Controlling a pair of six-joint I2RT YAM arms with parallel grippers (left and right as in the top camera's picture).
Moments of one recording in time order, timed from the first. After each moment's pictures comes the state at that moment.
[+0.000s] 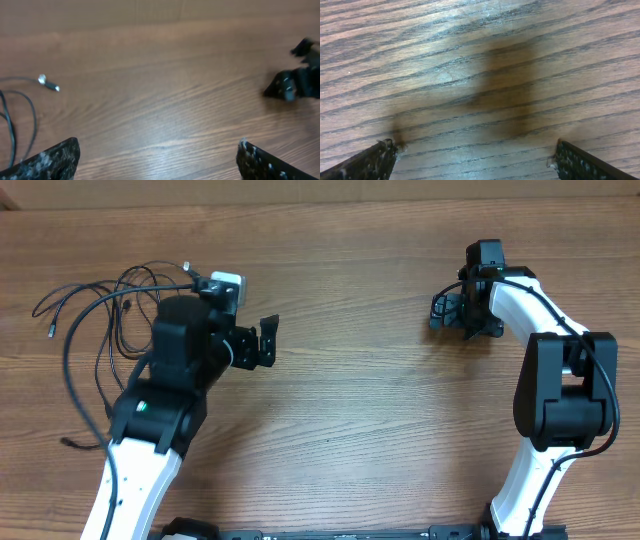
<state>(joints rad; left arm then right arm) -0.24 1.09 1.03 -0.50 0.09 -0.09 0.00 2.11 1.48 -0.73 0.01 0.17</state>
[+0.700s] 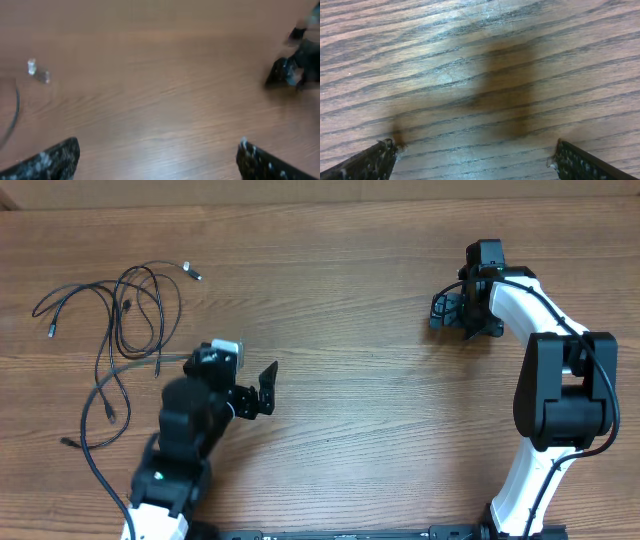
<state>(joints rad) -0.24 0.79 0.45 -0.04 0.10 -0.10 0.00 2.11 1.48 -0.73 0.01 0.17</state>
